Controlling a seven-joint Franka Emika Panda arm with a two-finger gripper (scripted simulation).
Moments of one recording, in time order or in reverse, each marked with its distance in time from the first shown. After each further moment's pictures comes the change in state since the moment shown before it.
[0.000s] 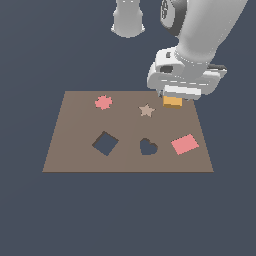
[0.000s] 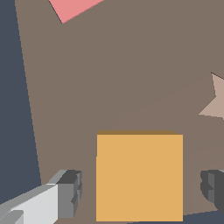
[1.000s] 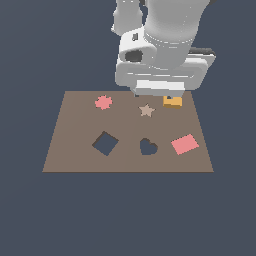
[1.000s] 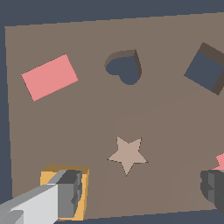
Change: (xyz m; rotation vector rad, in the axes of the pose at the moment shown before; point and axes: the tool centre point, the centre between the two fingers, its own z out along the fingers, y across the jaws) arm 0.068 0.080 -0.072 -0.003 0.028 -0.074
